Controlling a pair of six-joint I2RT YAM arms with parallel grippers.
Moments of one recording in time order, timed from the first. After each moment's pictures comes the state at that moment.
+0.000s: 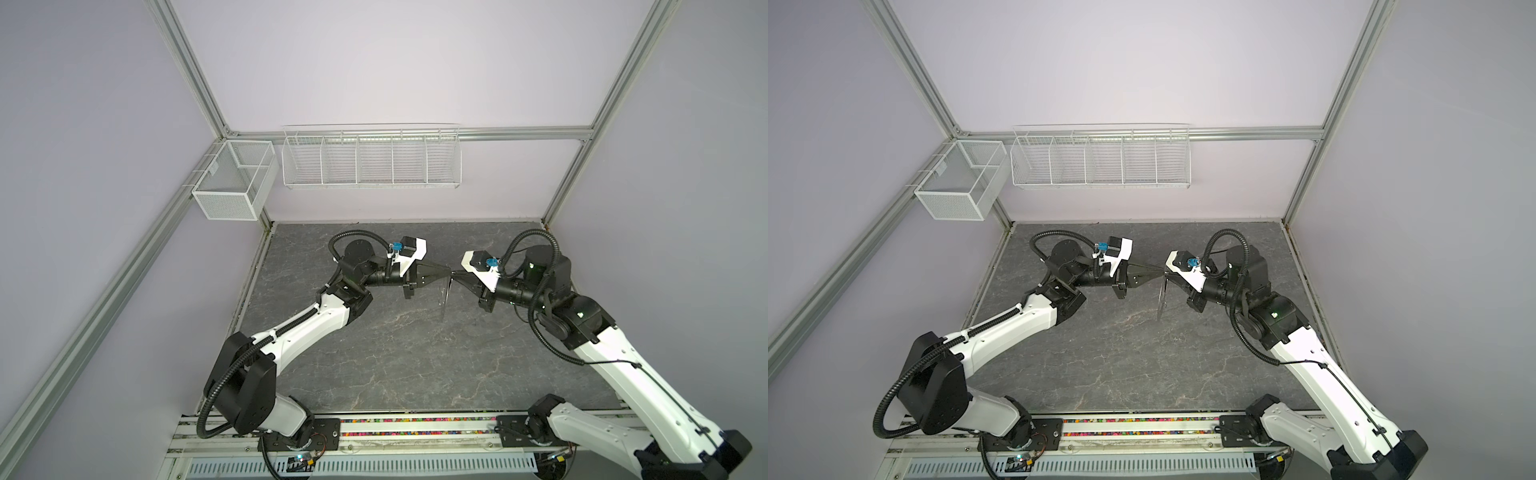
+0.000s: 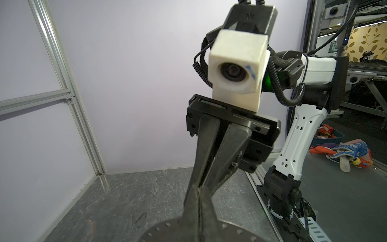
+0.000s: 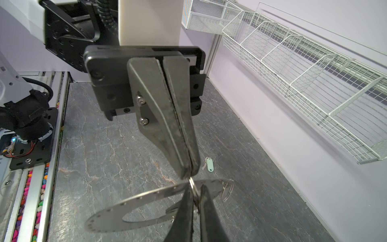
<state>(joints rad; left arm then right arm) -0.70 1.48 1.06 0.64 1.00 -0.06 0.54 1.01 1.12 -0.45 -0.48 -0.45</state>
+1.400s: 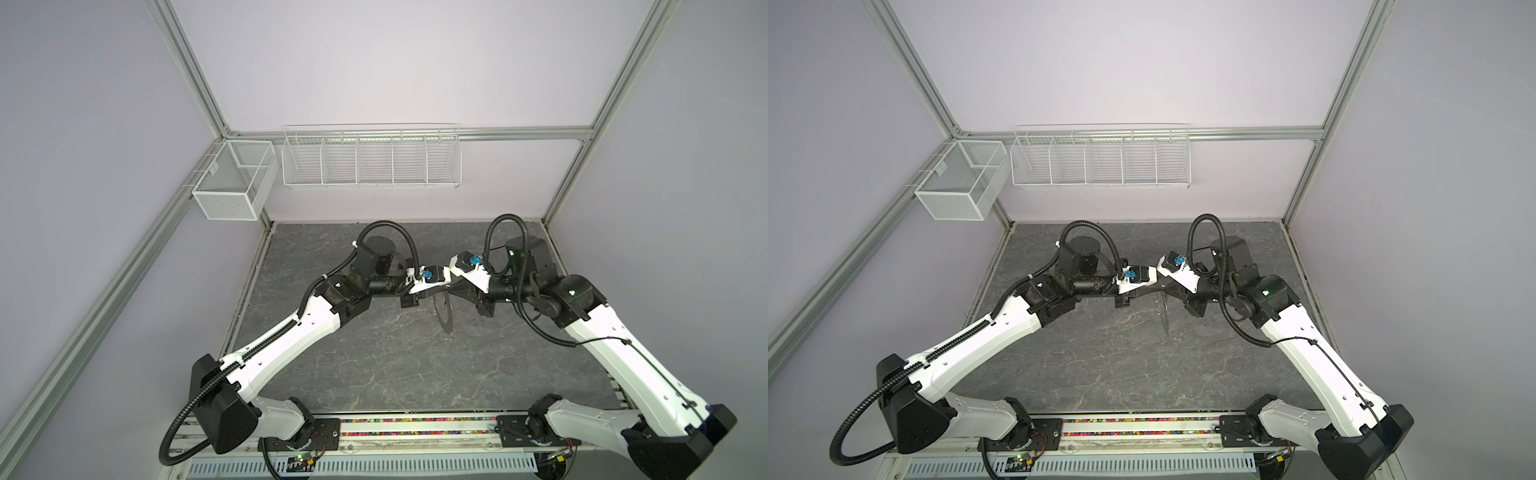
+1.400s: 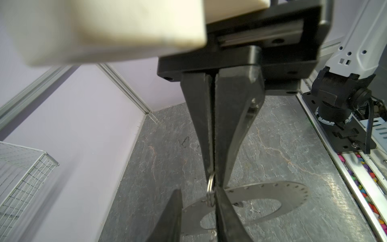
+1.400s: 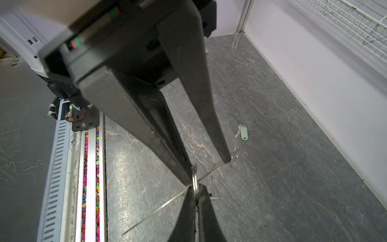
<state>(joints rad) -0.82 1.38 1.27 -0.28 0.55 0.69 0.55 1.16 1.30 -0.82 -0.53 -0.50</state>
